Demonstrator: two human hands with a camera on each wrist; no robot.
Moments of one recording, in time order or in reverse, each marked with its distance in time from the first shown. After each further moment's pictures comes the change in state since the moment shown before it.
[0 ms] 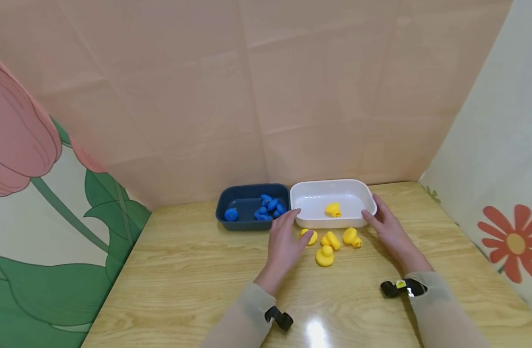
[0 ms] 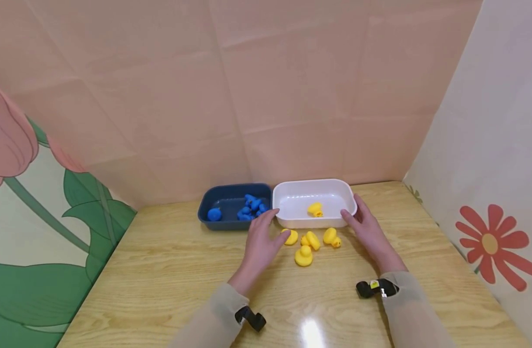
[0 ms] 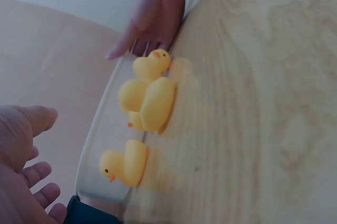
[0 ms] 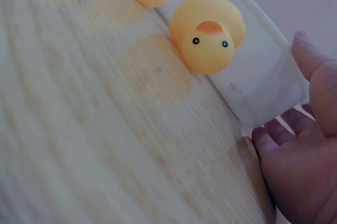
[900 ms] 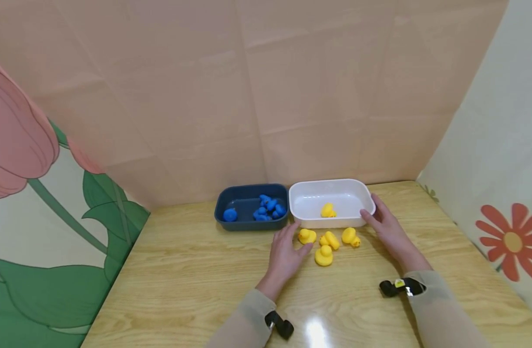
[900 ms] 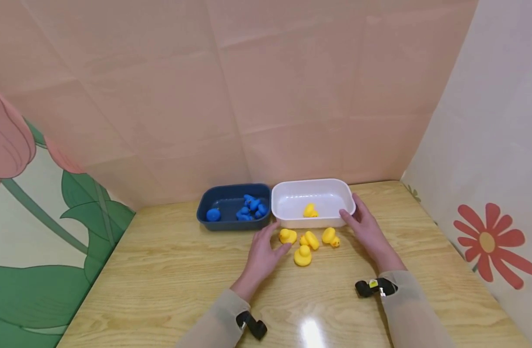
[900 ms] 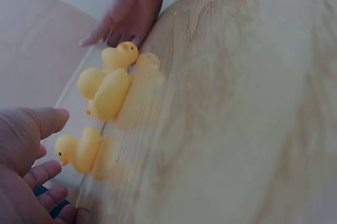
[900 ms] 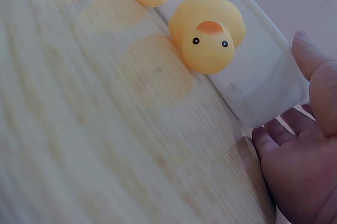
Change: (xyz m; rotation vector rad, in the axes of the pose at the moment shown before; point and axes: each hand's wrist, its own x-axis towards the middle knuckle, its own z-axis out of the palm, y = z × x) left_hand -0.016 -0.029 0.024 -0.064 -0.095 -0.067; right_hand 0.001 -0.001 0.000 0.016 -0.008 -0.013
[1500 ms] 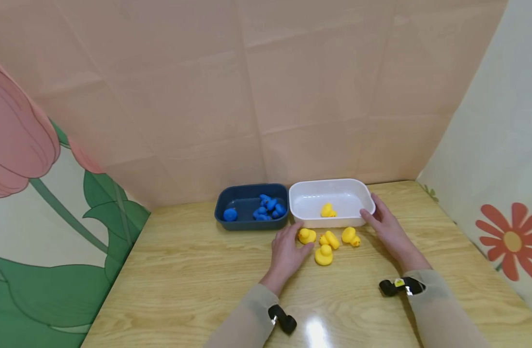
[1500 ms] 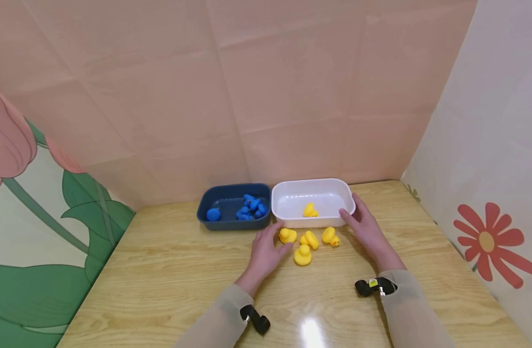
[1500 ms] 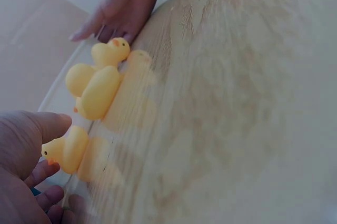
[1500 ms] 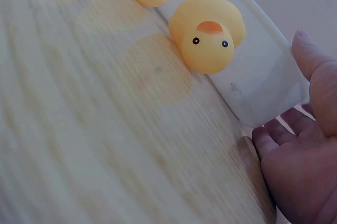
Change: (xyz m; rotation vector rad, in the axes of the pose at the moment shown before) left_hand 0.009 -0.004 0.013 0.058 -0.020 -0.042; right_hand 0.001 0.002 0.000 -0.004 0.005 0.003
